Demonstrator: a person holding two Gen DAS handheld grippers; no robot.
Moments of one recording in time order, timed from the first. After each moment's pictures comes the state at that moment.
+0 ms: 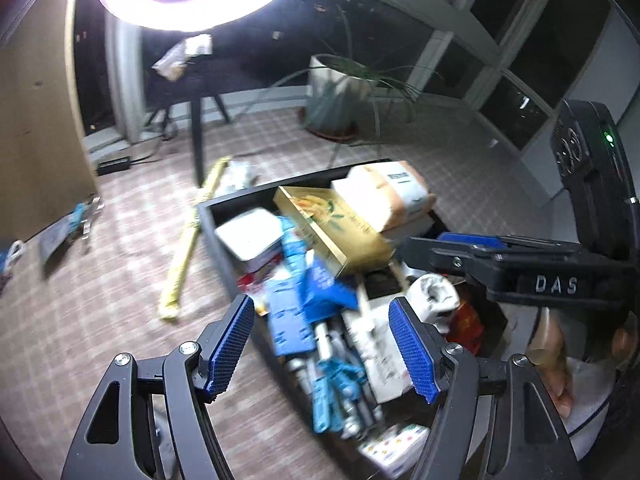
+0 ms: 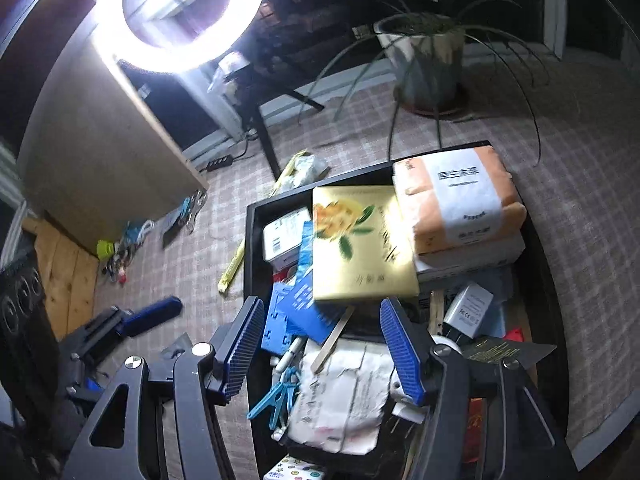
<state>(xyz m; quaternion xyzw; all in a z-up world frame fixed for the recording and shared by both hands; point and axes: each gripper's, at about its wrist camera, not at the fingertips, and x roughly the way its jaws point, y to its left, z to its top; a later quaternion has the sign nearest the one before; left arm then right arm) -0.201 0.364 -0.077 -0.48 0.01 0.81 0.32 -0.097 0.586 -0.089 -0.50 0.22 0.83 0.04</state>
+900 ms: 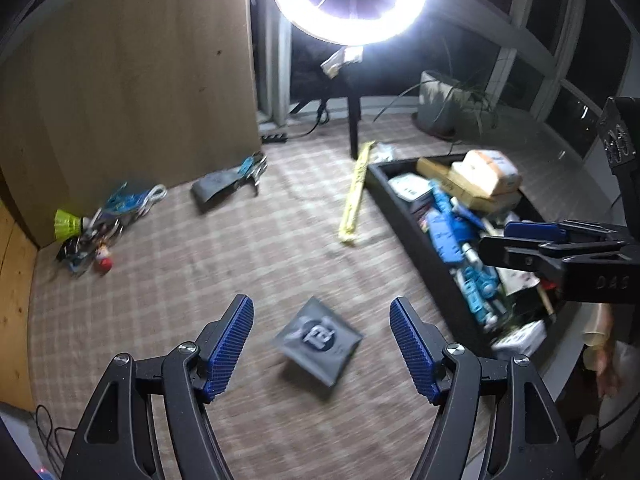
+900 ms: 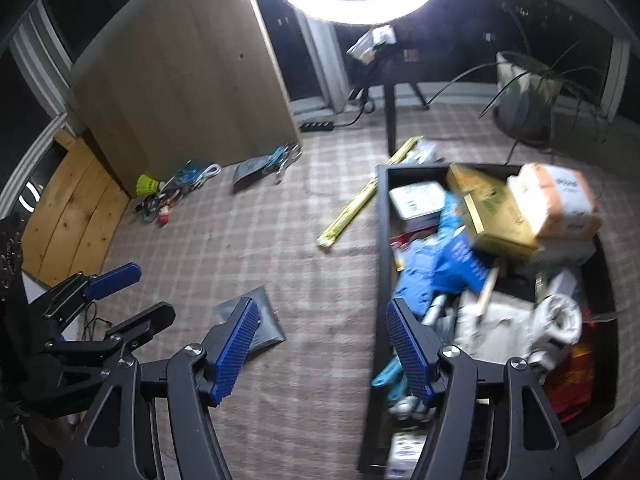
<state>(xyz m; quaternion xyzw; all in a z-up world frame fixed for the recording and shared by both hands) -0.139 0.185 -0.079 -0.46 0.05 0.87 0.19 -0.085 0.426 -0.081 -0.49 0.14 0.86 -0.02</state>
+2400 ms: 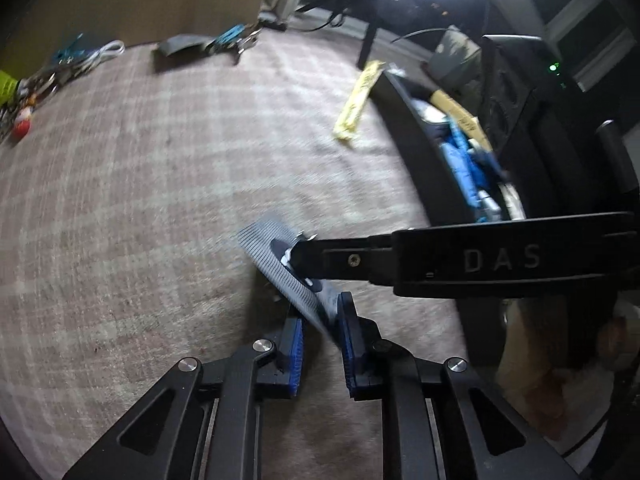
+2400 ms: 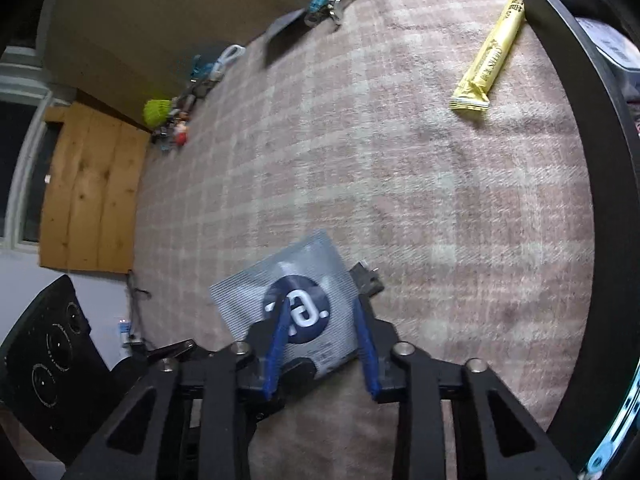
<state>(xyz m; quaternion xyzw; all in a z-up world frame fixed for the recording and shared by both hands) -0.150 0.183 -0.197 -0.56 -0.08 0.79 0.24 -0.160 0.357 -0.231 -0.62 0.26 0.72 -0.15</state>
